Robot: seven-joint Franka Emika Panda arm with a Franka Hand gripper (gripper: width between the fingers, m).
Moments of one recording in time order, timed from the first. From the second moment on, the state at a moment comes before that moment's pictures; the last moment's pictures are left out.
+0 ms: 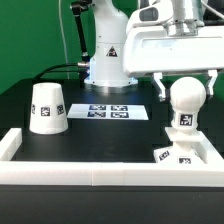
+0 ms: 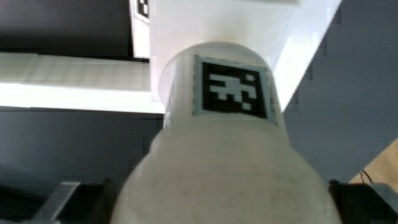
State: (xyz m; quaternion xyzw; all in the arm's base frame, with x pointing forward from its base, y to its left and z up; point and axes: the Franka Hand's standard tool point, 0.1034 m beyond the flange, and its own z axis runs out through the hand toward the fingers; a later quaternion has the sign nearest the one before) arm 0.597 0.102 0.122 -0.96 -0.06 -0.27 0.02
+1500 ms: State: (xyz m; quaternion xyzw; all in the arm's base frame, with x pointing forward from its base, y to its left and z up) arm 0.595 0.085 0.123 -0.97 -0.05 -0.23 0.03
